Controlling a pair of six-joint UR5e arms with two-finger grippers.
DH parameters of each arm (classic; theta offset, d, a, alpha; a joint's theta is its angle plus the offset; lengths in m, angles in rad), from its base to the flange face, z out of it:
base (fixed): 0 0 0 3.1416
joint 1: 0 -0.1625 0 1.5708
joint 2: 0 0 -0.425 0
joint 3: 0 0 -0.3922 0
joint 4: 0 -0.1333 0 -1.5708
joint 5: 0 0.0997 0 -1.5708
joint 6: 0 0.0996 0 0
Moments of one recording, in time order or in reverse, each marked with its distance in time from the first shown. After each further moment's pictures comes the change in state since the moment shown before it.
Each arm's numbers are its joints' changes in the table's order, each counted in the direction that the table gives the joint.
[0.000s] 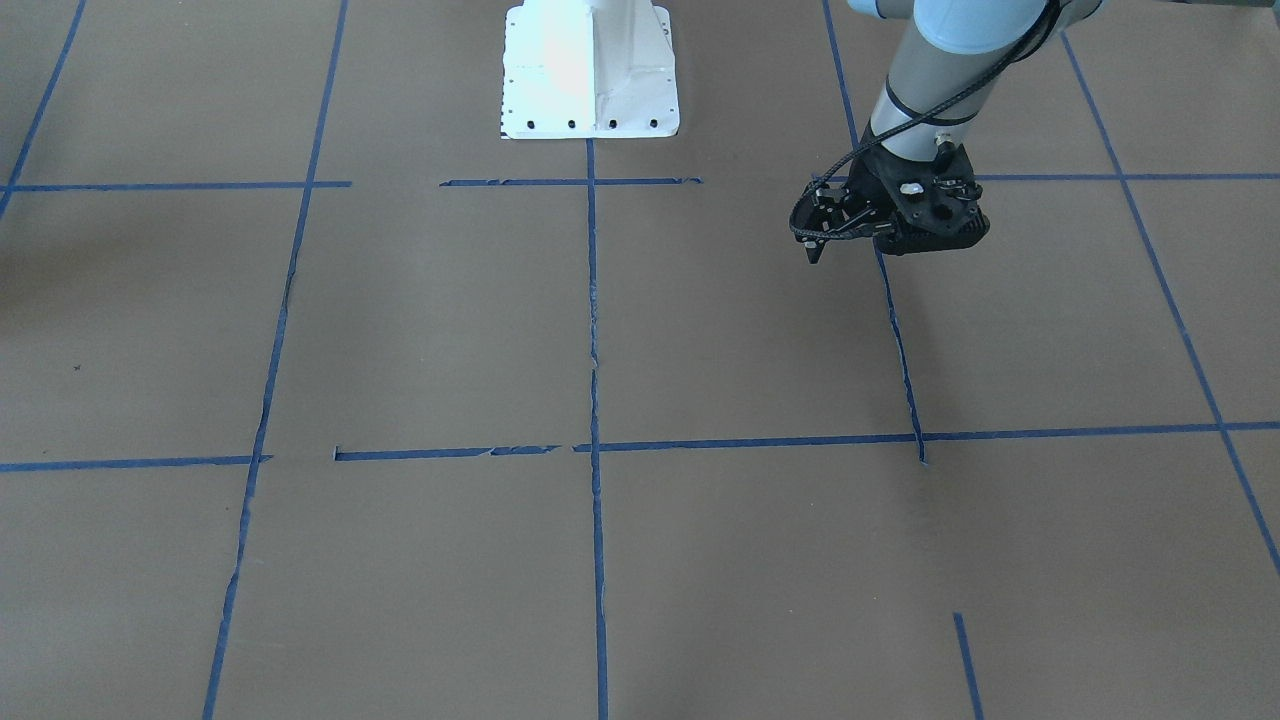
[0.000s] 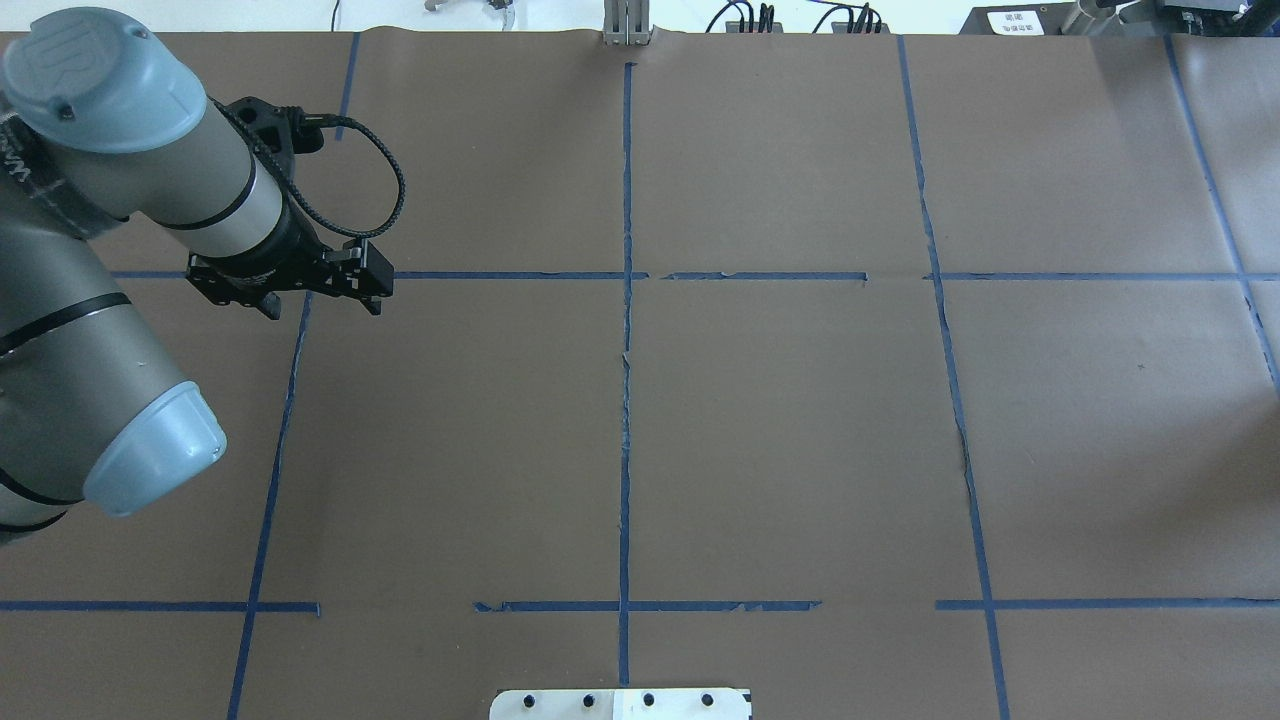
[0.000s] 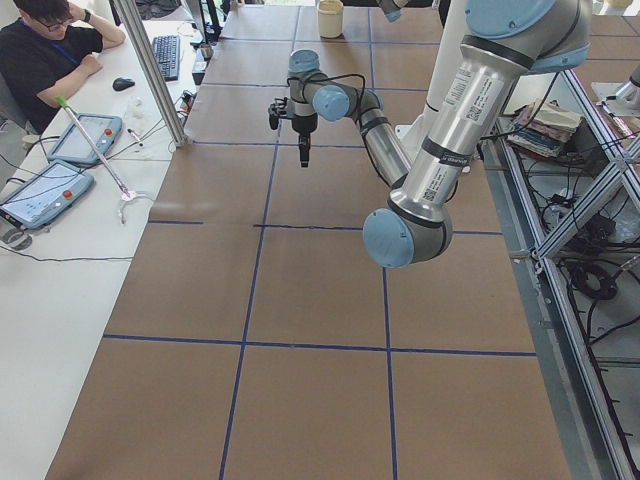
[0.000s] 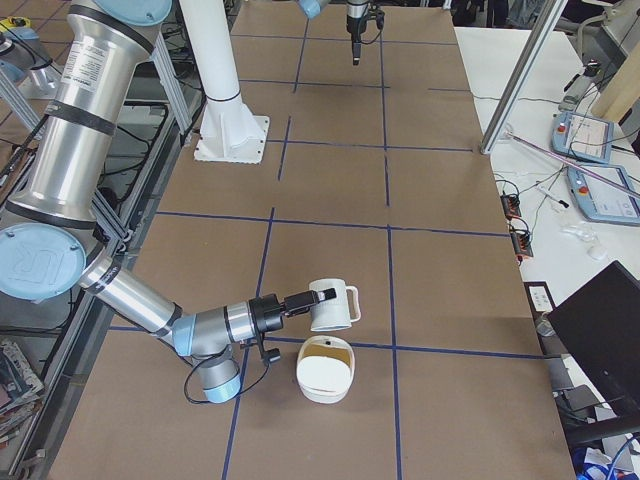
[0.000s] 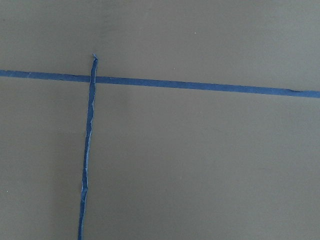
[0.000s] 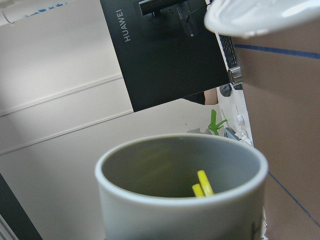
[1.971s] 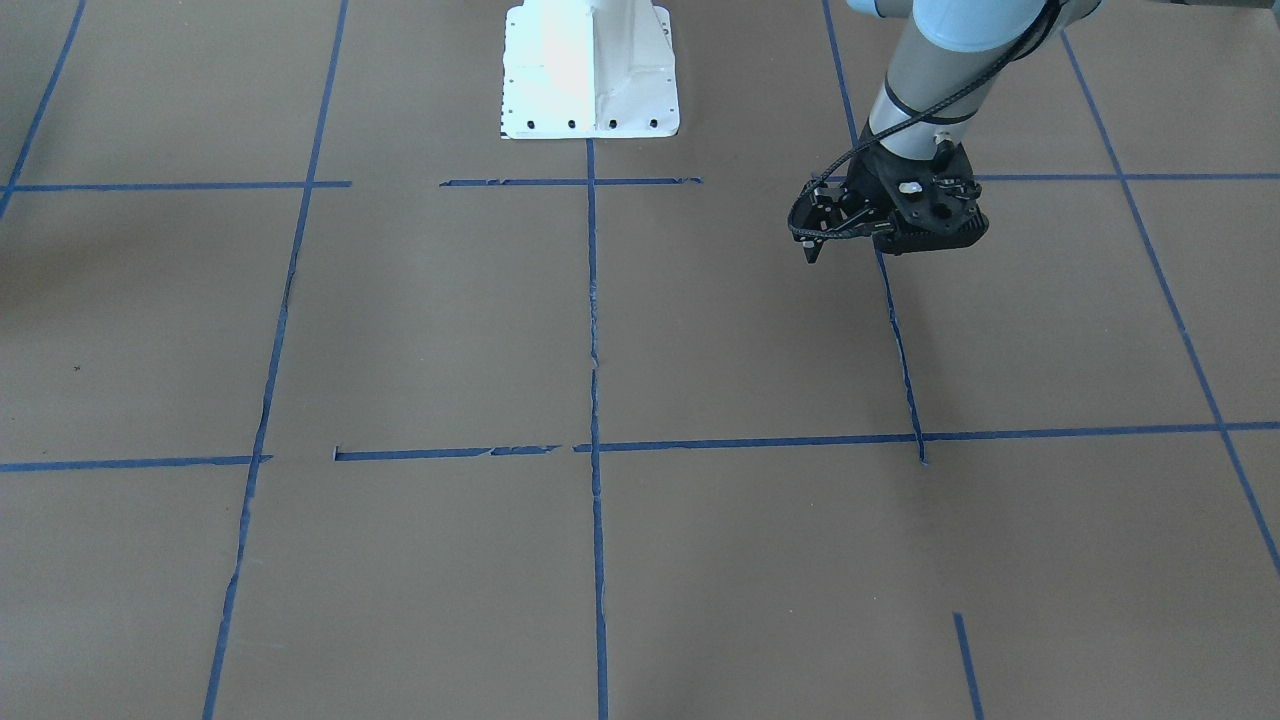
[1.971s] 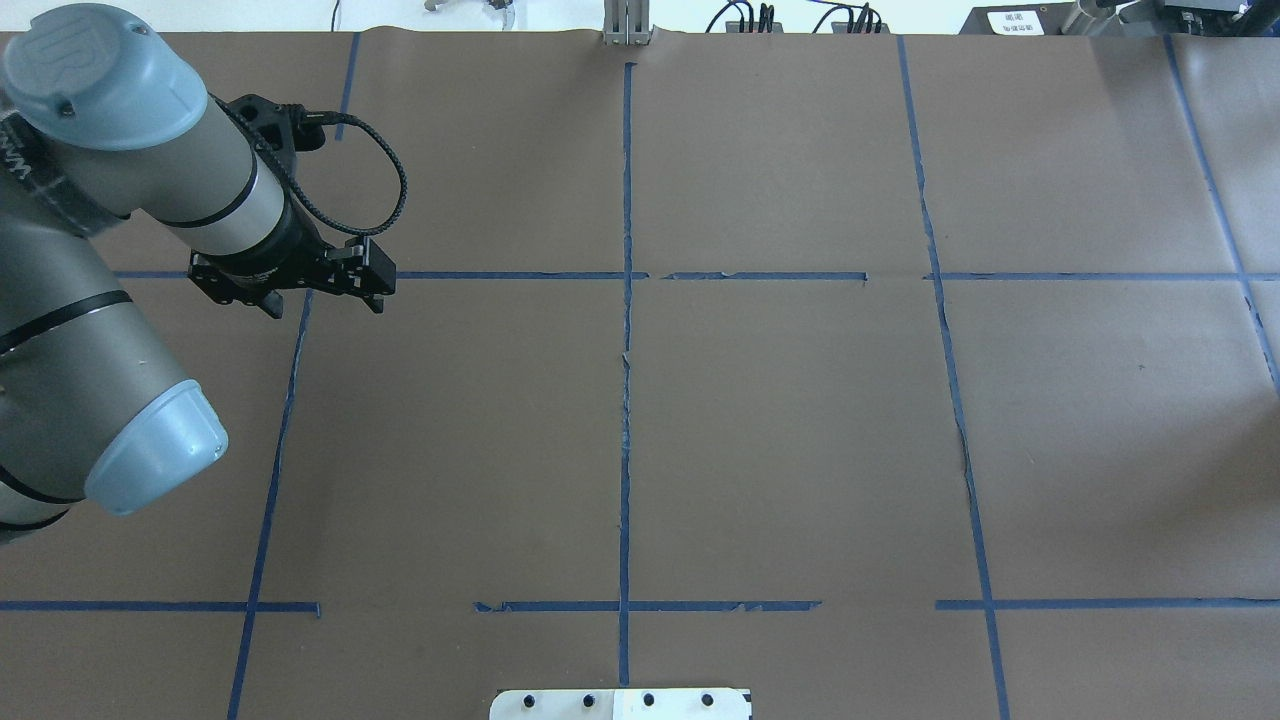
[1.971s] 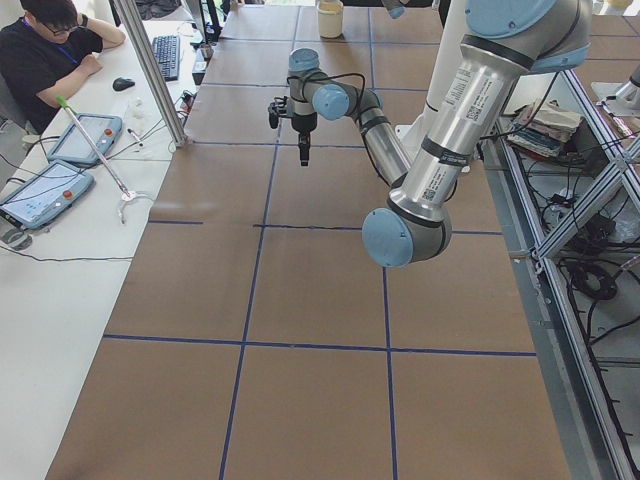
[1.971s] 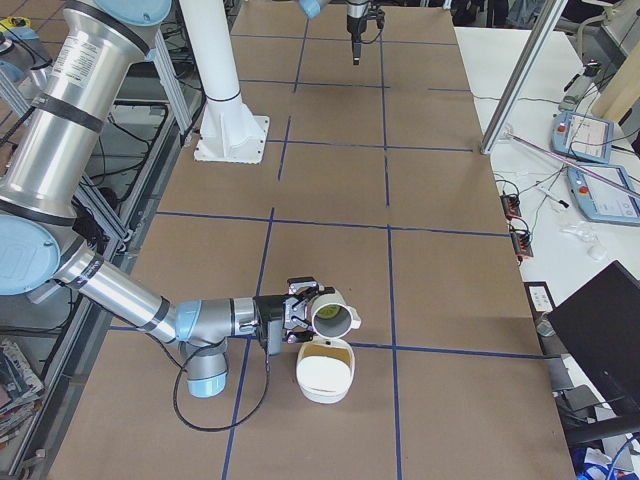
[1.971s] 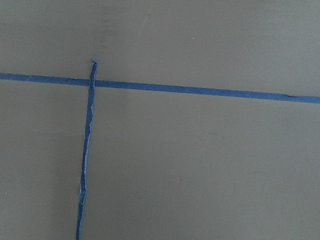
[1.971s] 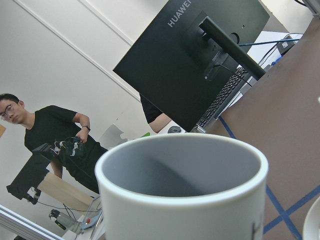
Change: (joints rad) left arm 0.000 0.004 -0.001 0.000 -0.002 -0.005; right arm -0.001 0.080 -0.110 0.266 0.104 -0.831
